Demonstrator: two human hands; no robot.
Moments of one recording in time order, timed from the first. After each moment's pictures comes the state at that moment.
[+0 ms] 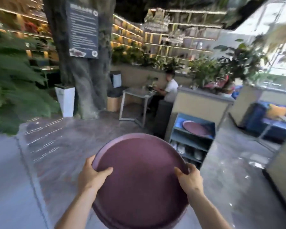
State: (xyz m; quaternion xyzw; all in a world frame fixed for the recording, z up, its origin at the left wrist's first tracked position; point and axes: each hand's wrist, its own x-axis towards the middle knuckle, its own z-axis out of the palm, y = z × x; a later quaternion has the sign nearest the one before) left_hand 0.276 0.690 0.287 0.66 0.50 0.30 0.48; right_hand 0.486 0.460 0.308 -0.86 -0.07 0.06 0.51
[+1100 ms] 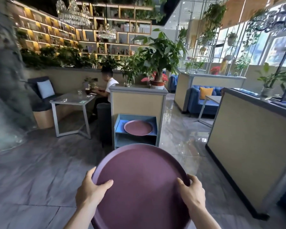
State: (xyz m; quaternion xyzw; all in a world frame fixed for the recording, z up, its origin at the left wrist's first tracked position) left_hand 0.687 0.535 0.266 0.76 0.40 0.19 0.48; right_hand 0.785 0.246 0.281 -0.84 0.14 -0.02 0.53
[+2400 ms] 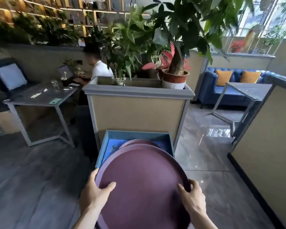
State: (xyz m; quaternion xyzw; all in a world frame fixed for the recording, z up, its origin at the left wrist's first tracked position) left_hand 1.338 0.775 0.204 0.76 0.39 0.16 0.49; right_hand 1.435 0.492 0.196 -0.86 0.18 0.05 0.48
